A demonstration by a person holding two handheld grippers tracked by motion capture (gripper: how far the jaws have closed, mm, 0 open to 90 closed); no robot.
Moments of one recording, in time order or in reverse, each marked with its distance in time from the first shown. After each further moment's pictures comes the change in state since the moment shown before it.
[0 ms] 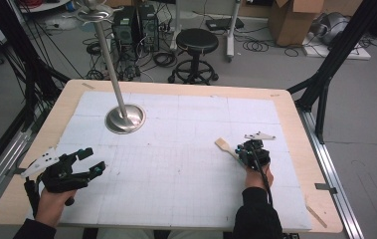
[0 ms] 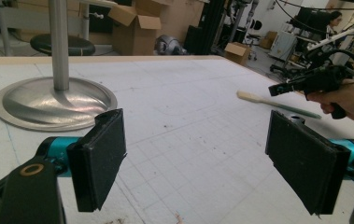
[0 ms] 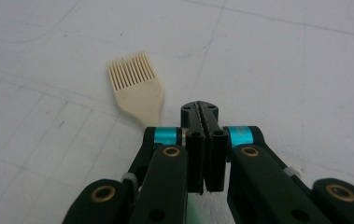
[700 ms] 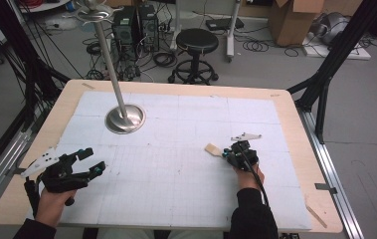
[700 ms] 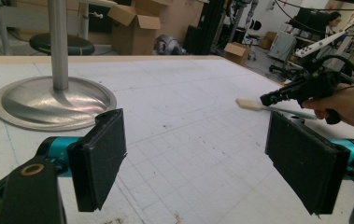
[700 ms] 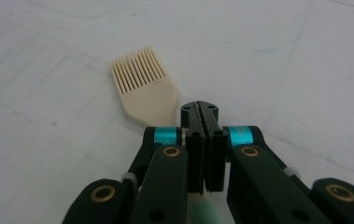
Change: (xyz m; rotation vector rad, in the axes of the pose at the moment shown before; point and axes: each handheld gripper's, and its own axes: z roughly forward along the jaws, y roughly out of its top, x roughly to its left) left arm 0.000 0.000 0.000 -0.001 -0.002 -0.005; right arm 0.026 0.001 0.012 0.051 0.162 -0.099
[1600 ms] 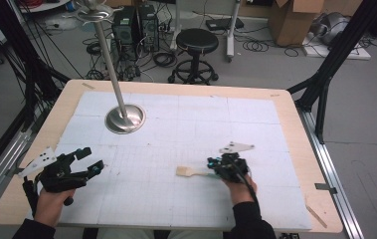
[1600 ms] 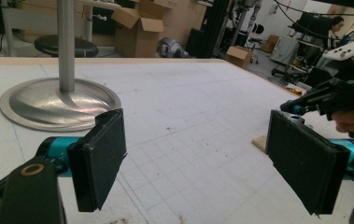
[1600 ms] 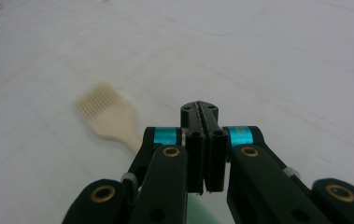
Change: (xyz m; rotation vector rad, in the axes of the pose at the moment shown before) left arm 0.002 0.001 -0.003 -0.012 0.012 -0.008; right arm 0.040 -0.009 -0.029 -0.085 0.180 -0.067
